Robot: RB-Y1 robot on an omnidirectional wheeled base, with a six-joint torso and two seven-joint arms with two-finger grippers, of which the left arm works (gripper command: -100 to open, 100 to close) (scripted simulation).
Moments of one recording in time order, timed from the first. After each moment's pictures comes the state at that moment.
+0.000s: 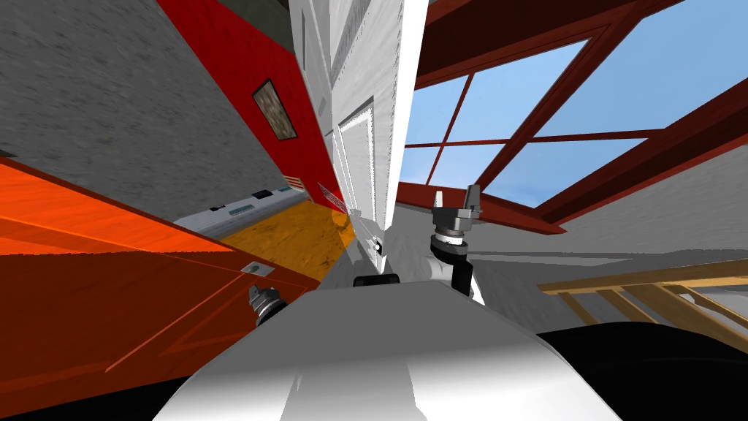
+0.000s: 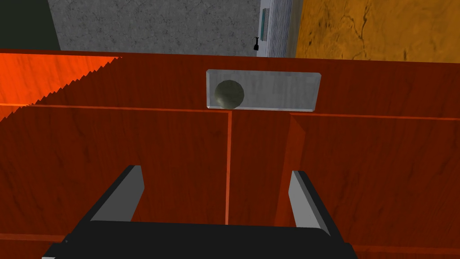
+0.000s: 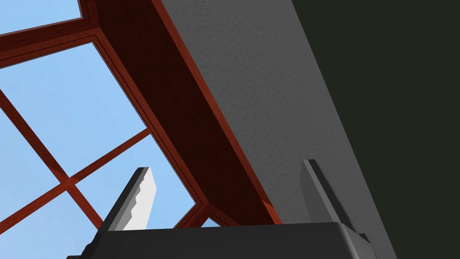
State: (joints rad) arm 0.11 0.16 0.94 -0.70 0.05 -0.80 0.14
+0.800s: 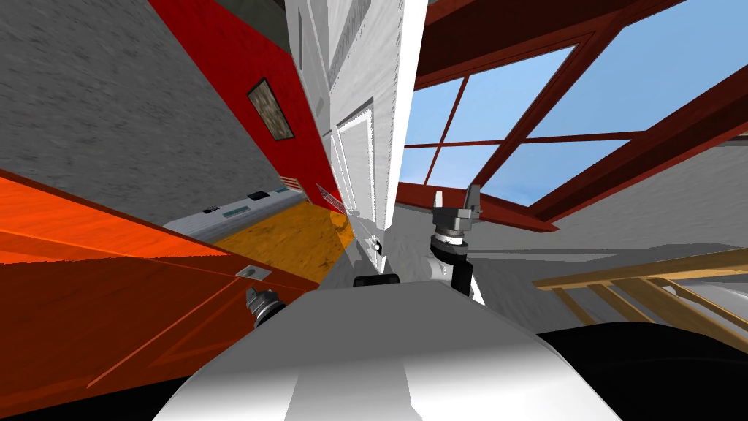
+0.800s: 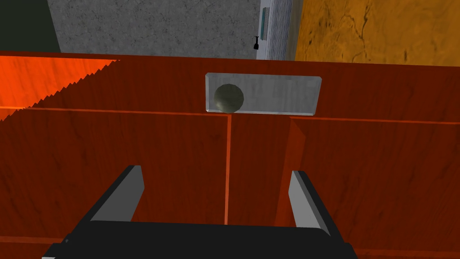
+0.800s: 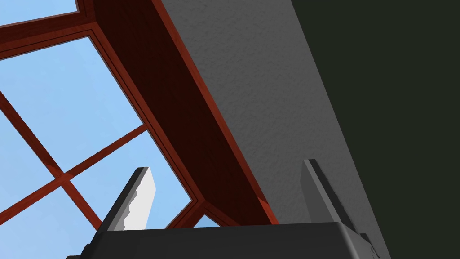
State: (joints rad) arm 0.11 0.16 0.96 -0.69 0.06 -0.80 0.13
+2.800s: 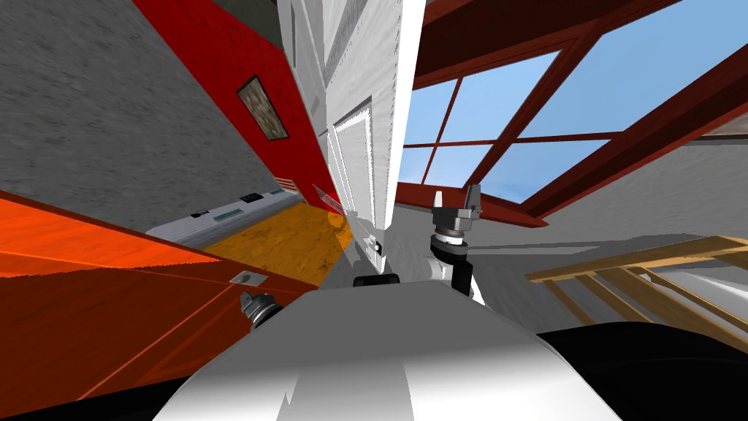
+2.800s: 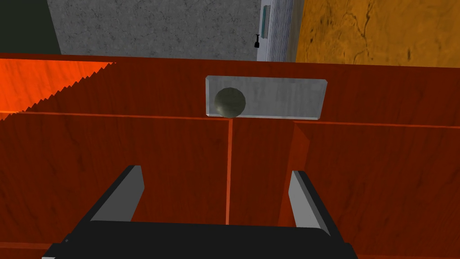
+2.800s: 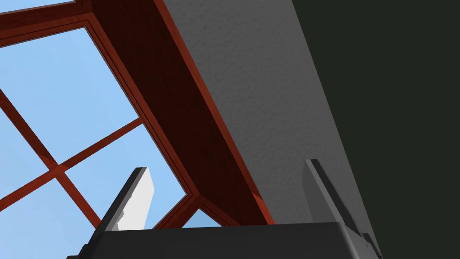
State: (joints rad) arm 0.11 0.16 0.99 -0.69 0.07 -0.79 0.13
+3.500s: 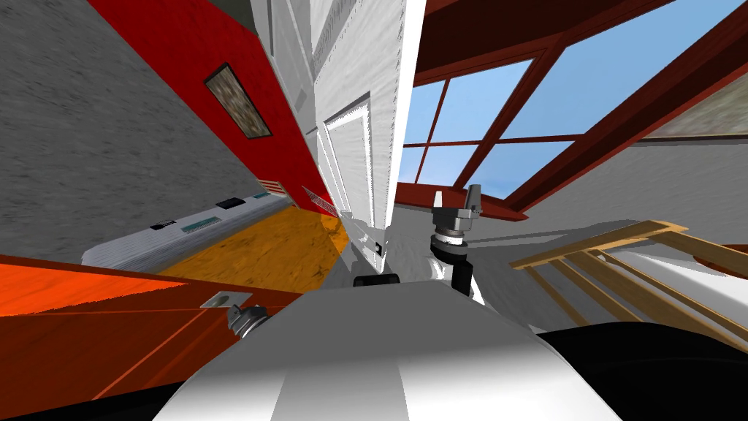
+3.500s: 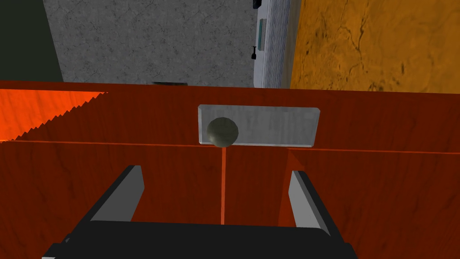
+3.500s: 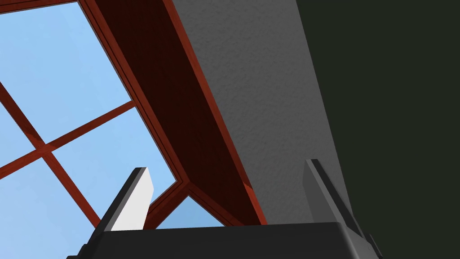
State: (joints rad) arm 0.15 0.19 1.00 -0.62 0.08 -0.85 0.17
